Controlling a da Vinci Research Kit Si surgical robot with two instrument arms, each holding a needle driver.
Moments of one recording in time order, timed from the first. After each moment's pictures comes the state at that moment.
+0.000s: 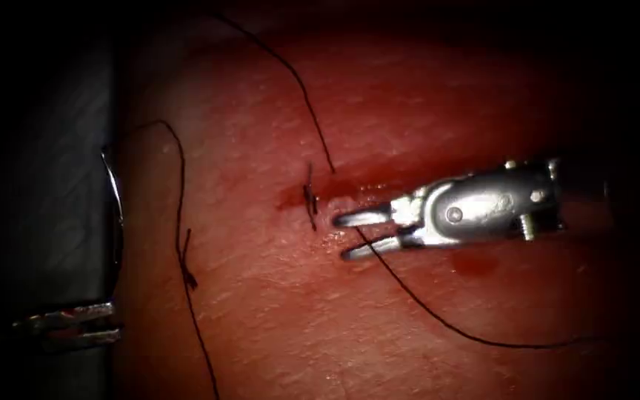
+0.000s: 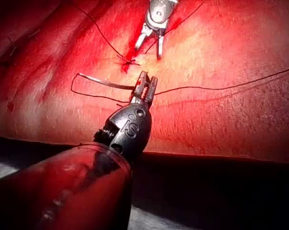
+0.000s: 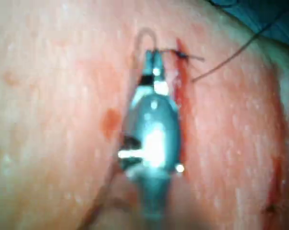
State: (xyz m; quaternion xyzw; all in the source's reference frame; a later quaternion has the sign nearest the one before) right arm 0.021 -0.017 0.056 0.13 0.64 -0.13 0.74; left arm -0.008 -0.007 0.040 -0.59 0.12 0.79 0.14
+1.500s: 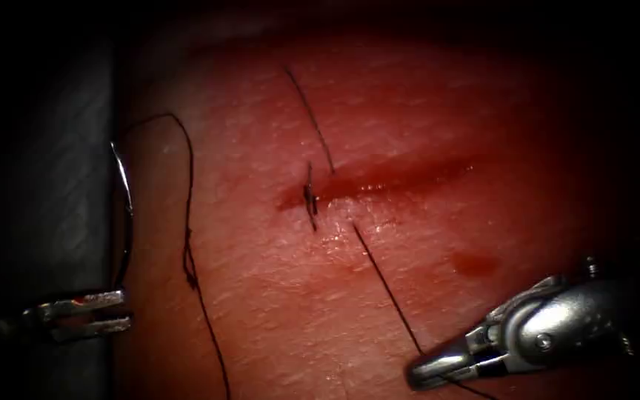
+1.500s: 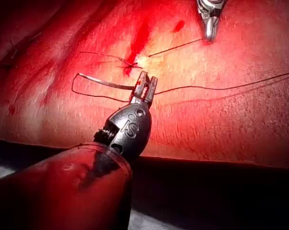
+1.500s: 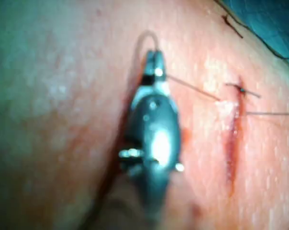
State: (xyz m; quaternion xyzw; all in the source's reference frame) right arm 0.016 -0.024 0.045 0.16 0.65 -0.19 0.72; left arm -0.008 -0.005 0.040 -0.59 0.12 0.79 0.14
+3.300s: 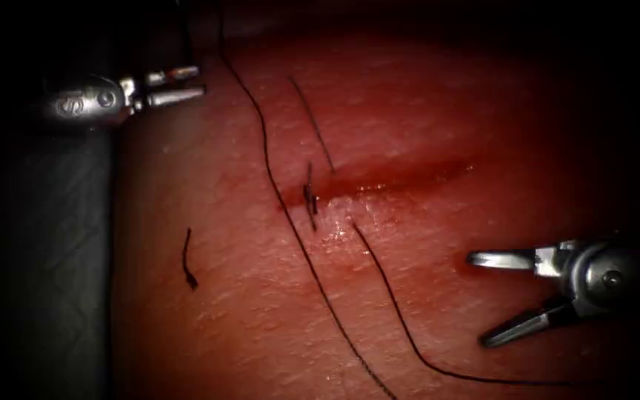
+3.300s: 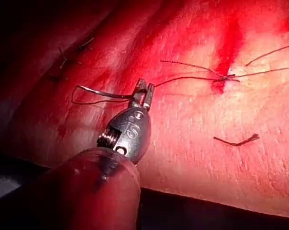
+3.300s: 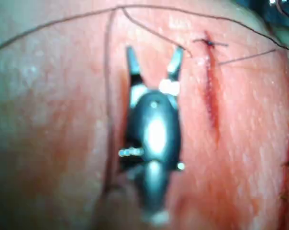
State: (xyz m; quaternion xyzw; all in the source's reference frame) right arm 0.012 -0.019 0.045 0.15 0.65 -0.09 0.74; left arm -0.008 0.011 0.057 -0.50 0.12 0.84 0.17
